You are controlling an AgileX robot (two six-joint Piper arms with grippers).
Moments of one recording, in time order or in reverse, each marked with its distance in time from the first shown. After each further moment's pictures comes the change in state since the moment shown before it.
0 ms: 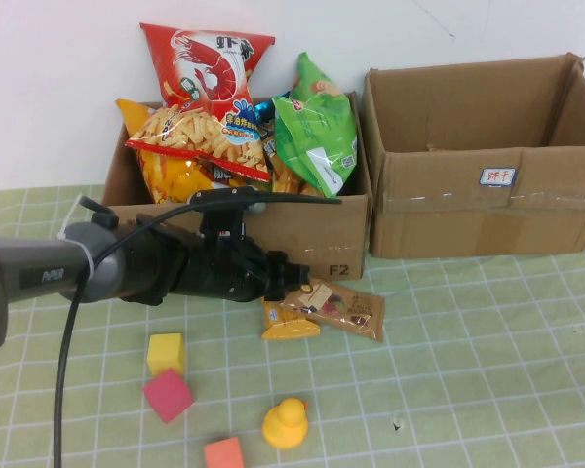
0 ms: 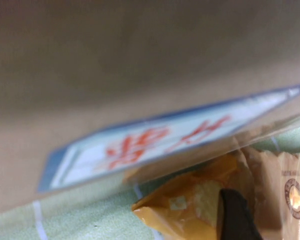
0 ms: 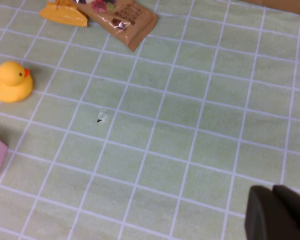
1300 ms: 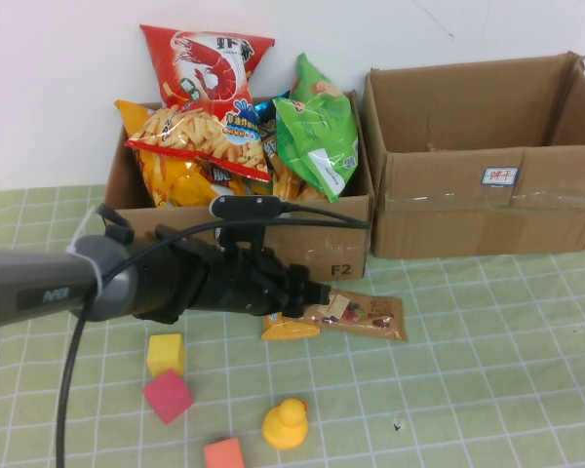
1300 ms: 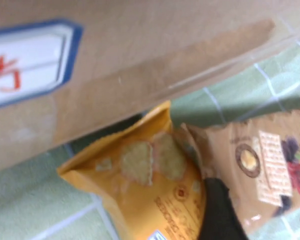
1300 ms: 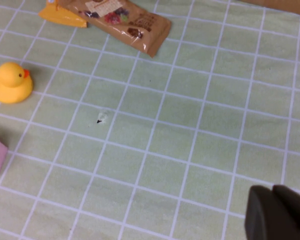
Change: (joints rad) right arm 0.000 0.000 0.000 0.000 0.000 0.000; left arm -0.081 -0.086 0.081 -0.001 -0.069 0.043
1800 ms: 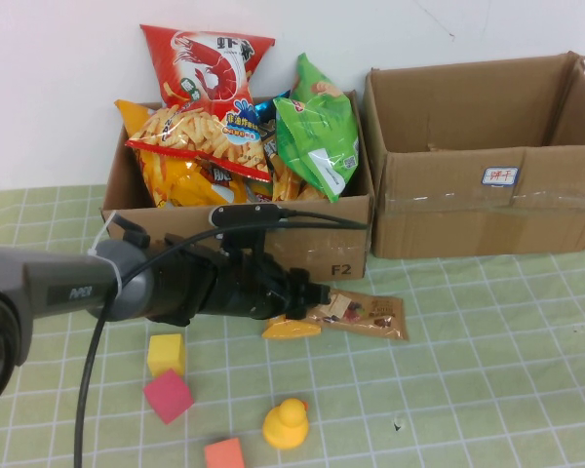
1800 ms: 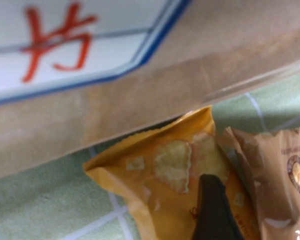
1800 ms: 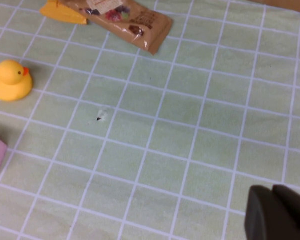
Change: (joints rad) right arm 0.000 0.000 0.005 0.000 0.000 0.000; left arm -0.004 0.081 -0.039 -0.074 -0.030 0.013
